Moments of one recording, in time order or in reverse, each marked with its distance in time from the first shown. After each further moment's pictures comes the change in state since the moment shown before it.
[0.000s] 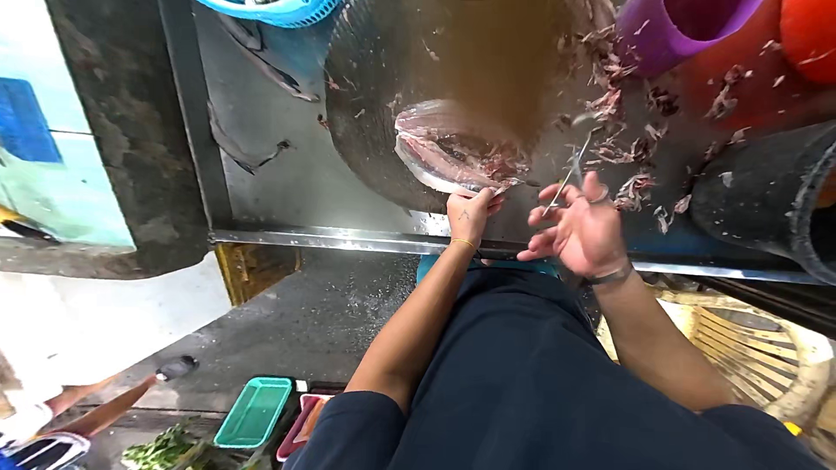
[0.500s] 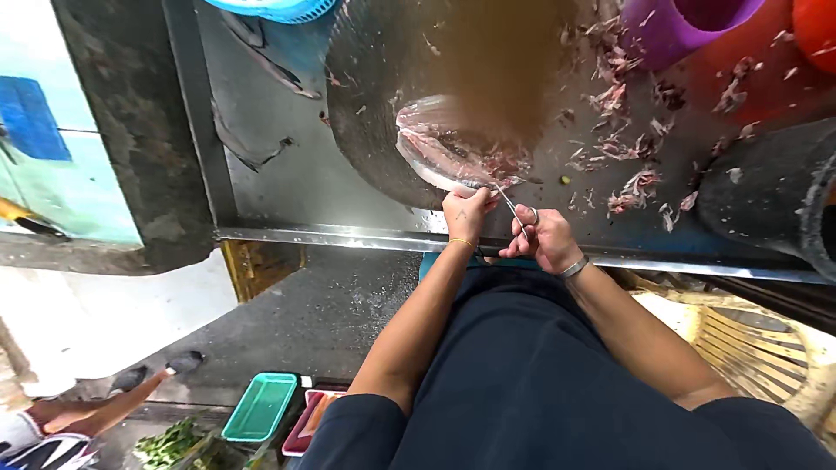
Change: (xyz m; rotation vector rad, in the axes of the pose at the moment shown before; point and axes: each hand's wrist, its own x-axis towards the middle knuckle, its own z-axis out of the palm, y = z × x) left_hand 0.004 -0.003 -0.008 0.036 0.056 0.053; right_hand 0.049 0.048 0.007 0.045 0.132 0.148
